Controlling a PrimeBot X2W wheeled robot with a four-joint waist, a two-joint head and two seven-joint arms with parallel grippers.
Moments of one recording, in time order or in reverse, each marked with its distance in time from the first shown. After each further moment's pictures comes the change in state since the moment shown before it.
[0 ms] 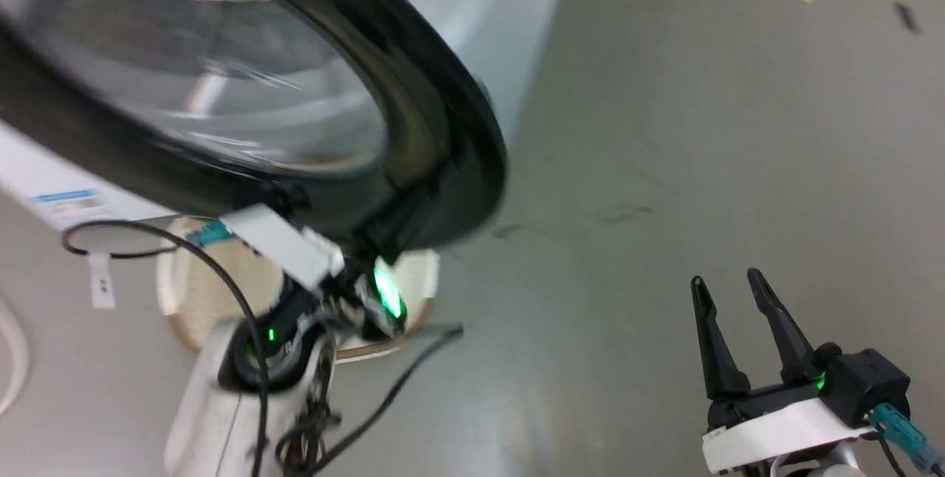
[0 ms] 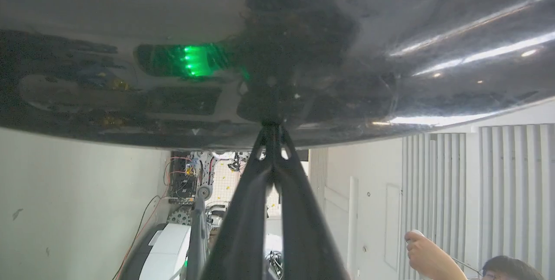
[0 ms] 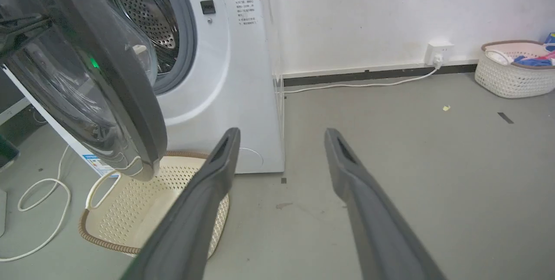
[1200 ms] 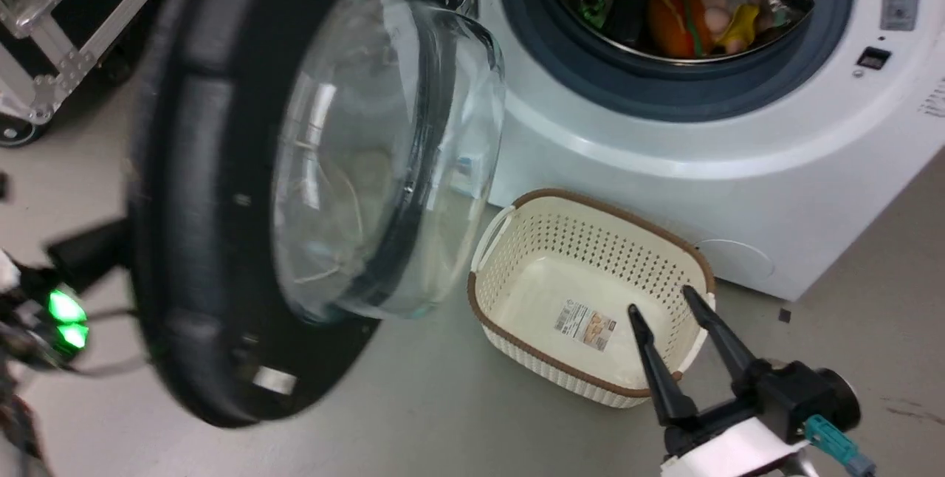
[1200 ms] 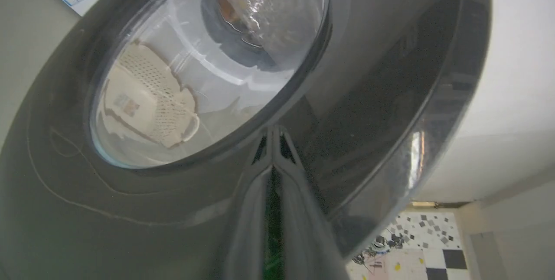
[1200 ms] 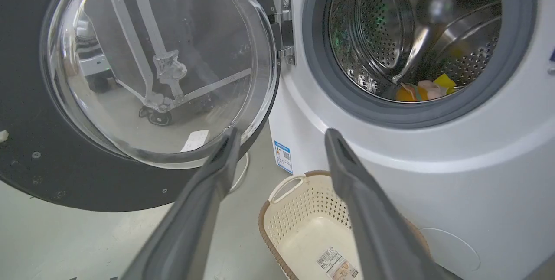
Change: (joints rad) left arm -0.166 0.235 0.693 0.074 0.458 0.069 0.879; right arm -0.001 0.000 0.129 0.016 -0.096 0.000 0.000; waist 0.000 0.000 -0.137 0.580
